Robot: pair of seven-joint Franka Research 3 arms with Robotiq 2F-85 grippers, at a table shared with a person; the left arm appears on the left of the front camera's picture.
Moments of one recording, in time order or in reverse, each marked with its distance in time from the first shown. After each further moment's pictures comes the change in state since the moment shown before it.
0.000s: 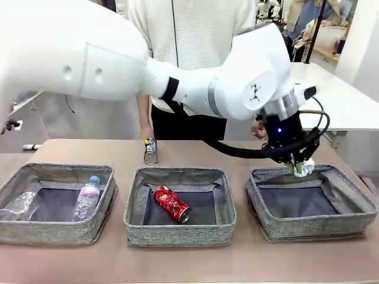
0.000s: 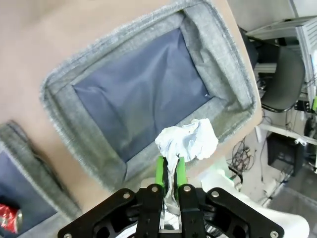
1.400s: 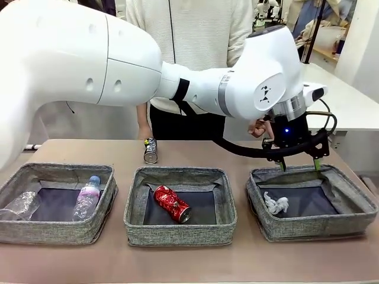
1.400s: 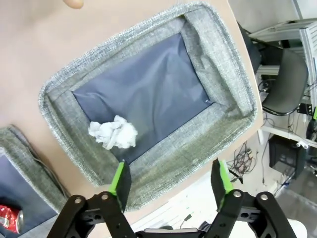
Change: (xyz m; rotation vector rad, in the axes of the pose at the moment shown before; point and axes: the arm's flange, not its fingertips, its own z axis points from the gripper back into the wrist) left arm 0.010 -0.005 -0.001 0.018 0.002 0.007; right arm 0.000 0.000 0.001 0.001 -0.002 0.000
